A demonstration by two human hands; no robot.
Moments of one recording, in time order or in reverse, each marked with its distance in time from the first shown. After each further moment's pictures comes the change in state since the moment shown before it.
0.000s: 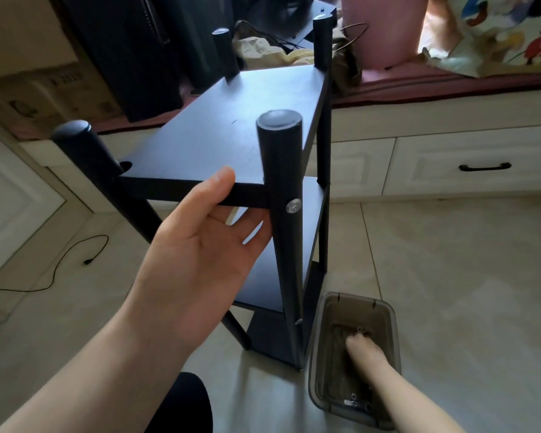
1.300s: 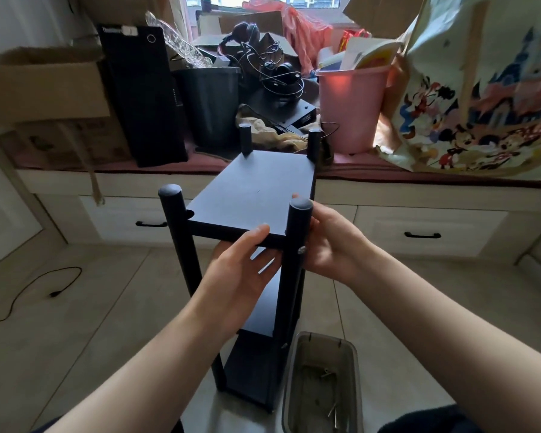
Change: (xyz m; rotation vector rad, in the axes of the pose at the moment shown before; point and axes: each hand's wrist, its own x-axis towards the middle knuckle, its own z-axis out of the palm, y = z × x) left_hand -0.001 0.008 0.006 -0.091 0.016 -0.089; right_hand -0.229 -0.158 -0.319 1.745 -0.135 -0.379
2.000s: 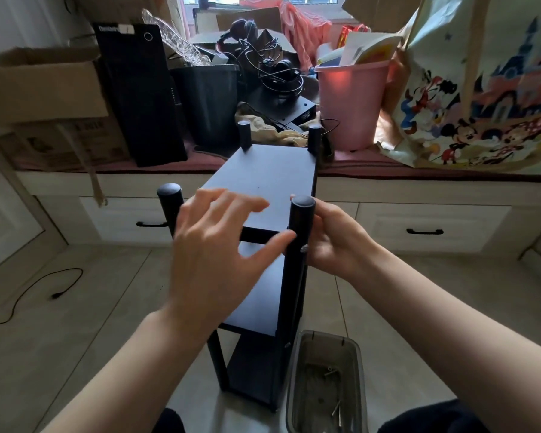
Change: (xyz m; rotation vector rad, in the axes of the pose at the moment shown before) left_hand -0.011 0.031 0.002 1.645 0.241 1.151; right_hand -0.004 -0.003 0.006 0.120 -0.116 -0.051
